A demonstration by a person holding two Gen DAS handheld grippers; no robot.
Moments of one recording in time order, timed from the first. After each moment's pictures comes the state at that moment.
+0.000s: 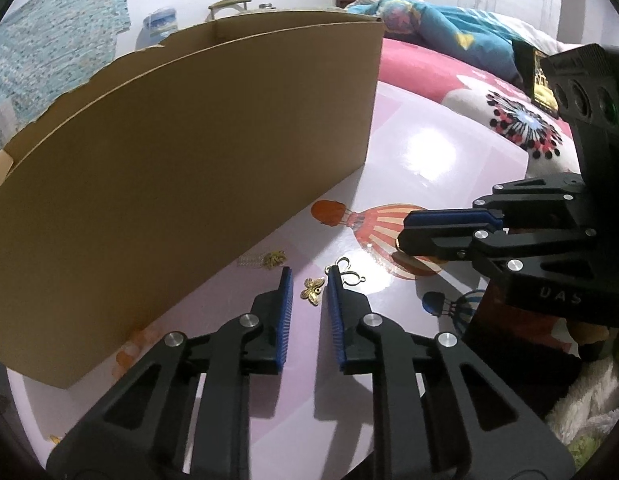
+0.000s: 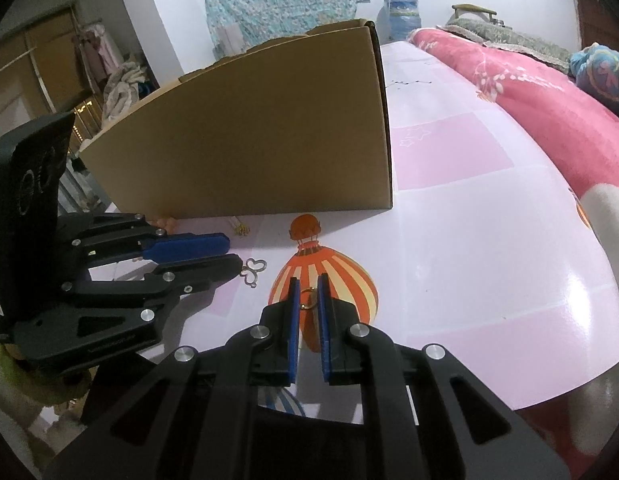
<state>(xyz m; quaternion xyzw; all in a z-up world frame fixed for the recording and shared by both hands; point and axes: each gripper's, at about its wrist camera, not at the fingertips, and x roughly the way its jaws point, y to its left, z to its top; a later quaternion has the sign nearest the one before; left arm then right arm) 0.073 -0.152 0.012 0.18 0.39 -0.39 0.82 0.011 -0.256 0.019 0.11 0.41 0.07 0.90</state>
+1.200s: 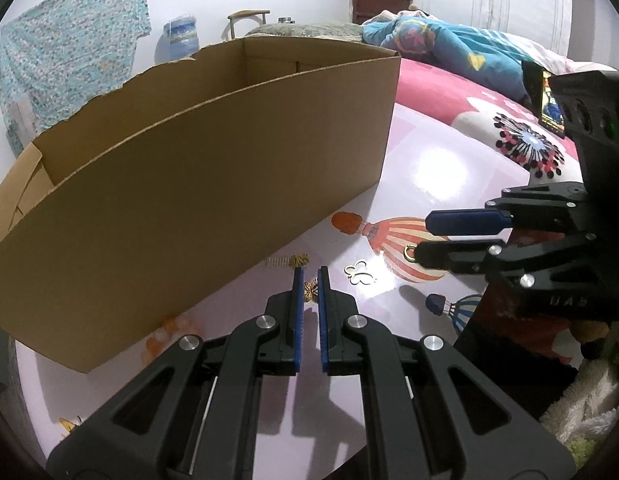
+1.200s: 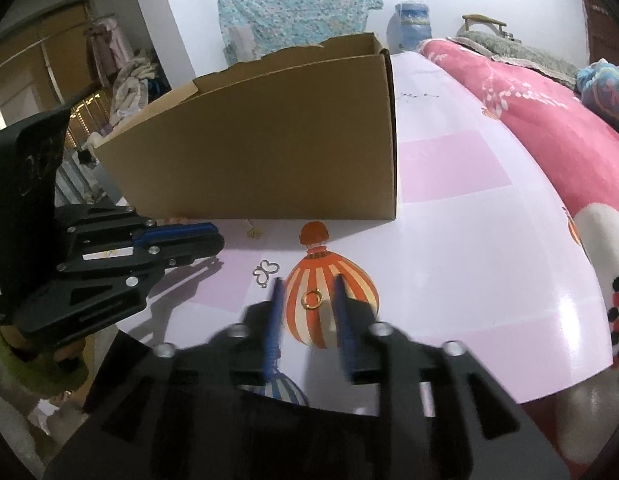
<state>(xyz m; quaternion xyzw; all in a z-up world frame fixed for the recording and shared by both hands) 0.069 -0.132 0.027 0.16 0.37 -0.36 0.84 0.010 -0.249 0.029 0.08 0.41 0.08 0.90</state>
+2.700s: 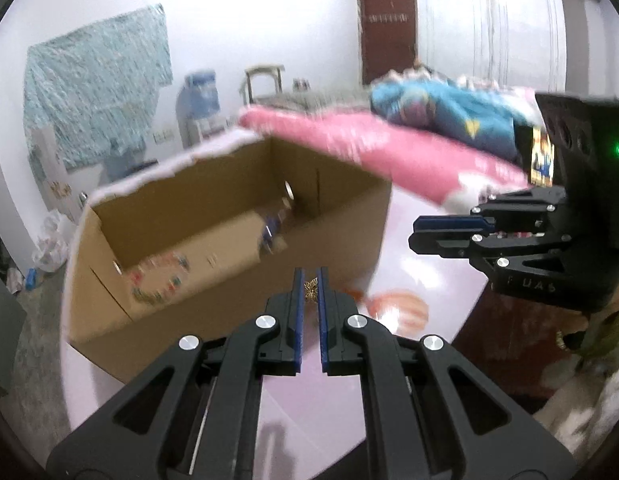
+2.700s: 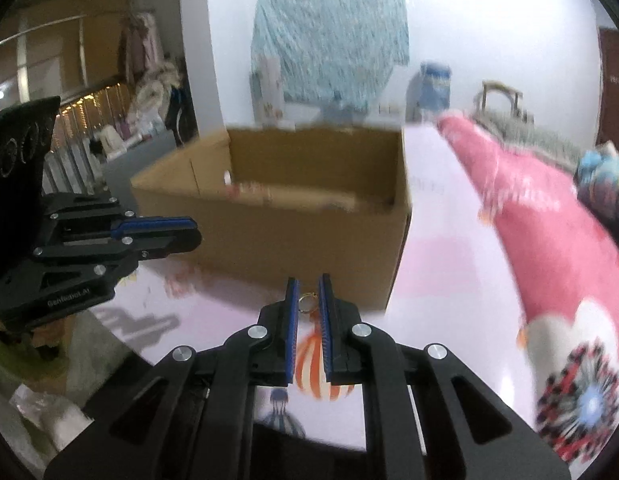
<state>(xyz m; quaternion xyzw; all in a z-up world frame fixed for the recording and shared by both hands) 0.050 -0.101 0.115 0.12 0.27 -0.36 0.89 0.002 -0.242 0.119 0.00 0.31 0.10 0.95</state>
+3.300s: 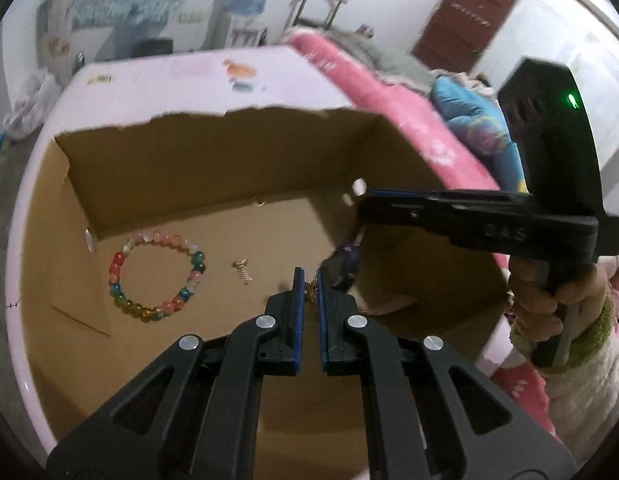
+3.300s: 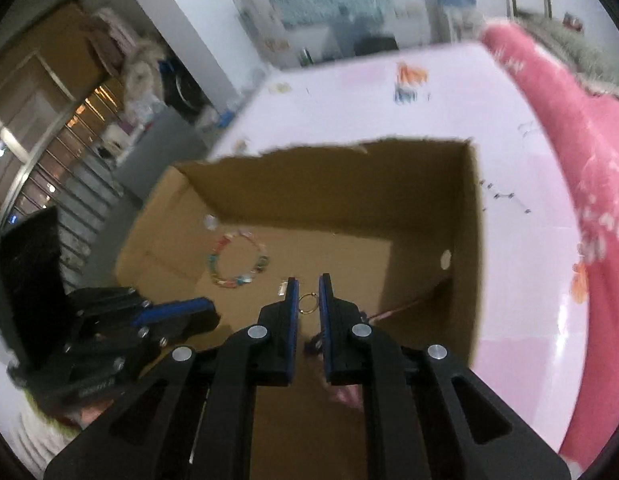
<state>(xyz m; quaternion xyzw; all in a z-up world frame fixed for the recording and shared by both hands) 0.236 -0.099 0.082 -0.02 0.48 -0.32 0.81 0.247 -0.262 0.096 0.13 0.52 0.14 0.83</state>
